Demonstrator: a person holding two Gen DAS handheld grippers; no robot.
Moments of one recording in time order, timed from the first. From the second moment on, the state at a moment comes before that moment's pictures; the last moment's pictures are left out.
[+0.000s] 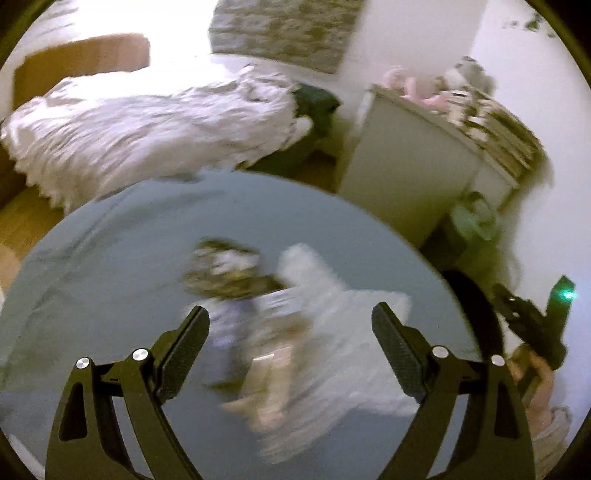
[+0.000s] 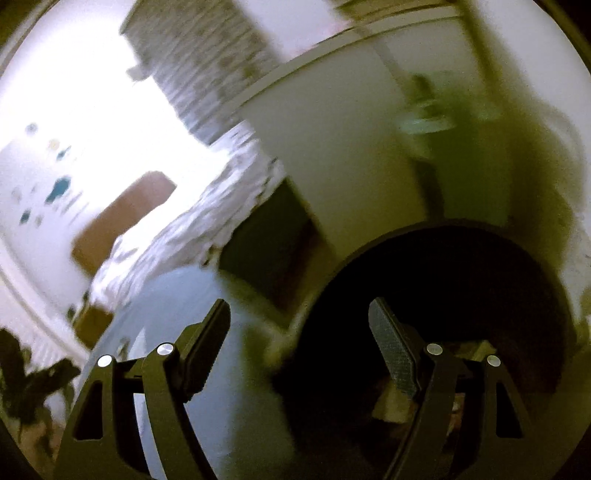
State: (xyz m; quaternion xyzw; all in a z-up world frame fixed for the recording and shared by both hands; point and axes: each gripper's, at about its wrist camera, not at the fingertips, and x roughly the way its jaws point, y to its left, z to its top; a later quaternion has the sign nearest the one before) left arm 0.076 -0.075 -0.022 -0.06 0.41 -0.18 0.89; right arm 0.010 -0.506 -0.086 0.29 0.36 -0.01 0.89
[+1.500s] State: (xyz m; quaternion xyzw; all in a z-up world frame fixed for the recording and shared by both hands) left arm 0.101 -0.066 -0.065 0.07 0.44 -0.17 0.88; right arm 0.040 -0.266 -0.050 0.13 0.49 0.18 0.84
